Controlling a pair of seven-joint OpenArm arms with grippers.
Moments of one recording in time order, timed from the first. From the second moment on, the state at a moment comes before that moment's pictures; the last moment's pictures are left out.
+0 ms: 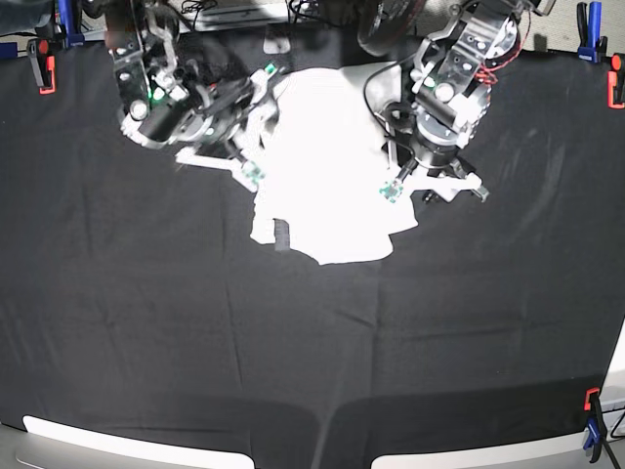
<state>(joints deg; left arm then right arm) 9.1 -12.7 27.2 95.8 23.1 -0.1 44.2 -12.9 15.2 -9.9 110.1 13.8 31.0 -69.8</state>
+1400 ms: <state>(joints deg) 44.4 -29.4 6.1 129.7 6.0 17.5 49.0 -62.1 16.2 38.8 117.2 45.2 39.5 -69.6</state>
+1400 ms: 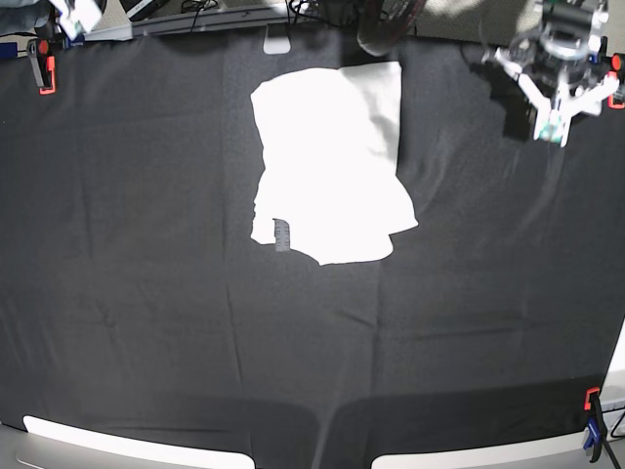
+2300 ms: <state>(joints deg) 52.7 -20.3 6.1 84.1 4.1 -3.3 23.9 -51.5 18.1 10.9 83.2 34.0 39.5 -48.1</state>
